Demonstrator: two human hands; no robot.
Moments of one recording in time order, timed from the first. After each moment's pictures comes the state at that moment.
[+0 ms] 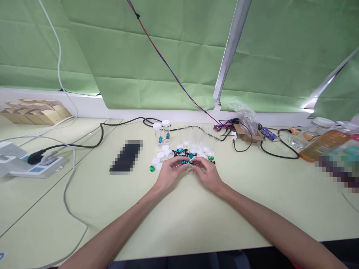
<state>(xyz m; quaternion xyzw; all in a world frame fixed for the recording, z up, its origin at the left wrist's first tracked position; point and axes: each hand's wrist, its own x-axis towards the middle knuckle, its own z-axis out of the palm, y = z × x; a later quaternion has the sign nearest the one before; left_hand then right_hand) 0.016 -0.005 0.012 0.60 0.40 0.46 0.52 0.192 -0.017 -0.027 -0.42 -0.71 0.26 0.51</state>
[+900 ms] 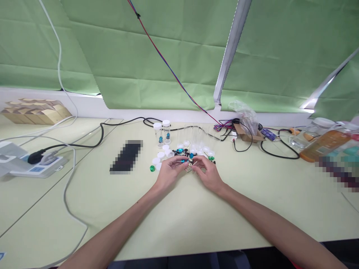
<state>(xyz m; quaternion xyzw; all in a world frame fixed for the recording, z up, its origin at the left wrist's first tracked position) 0.017 -0.001 0.008 0.57 0.40 0.48 0.54 0.190 -0.018 -0.022 -0.41 -0.70 0.28 0.51</state>
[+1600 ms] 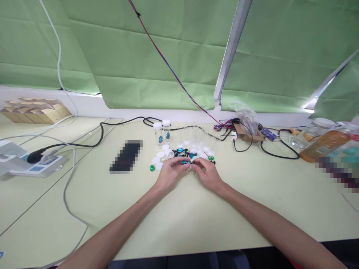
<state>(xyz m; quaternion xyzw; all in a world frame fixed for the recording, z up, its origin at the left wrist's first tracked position) 0.017 -0.005 0.011 0.58 0.40 0.46 0.54 0.193 -0.017 -0.022 -0.42 -0.73 0.25 0.48</state>
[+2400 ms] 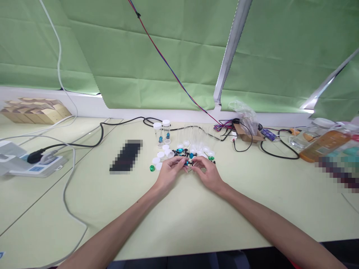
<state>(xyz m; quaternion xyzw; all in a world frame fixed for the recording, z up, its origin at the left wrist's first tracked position) 0.017 0.001 -0.001 0.54 0.36 0.49 0.58 0.194 -0.015 -0.026 -0.40 -0.73 0.24 0.50</state>
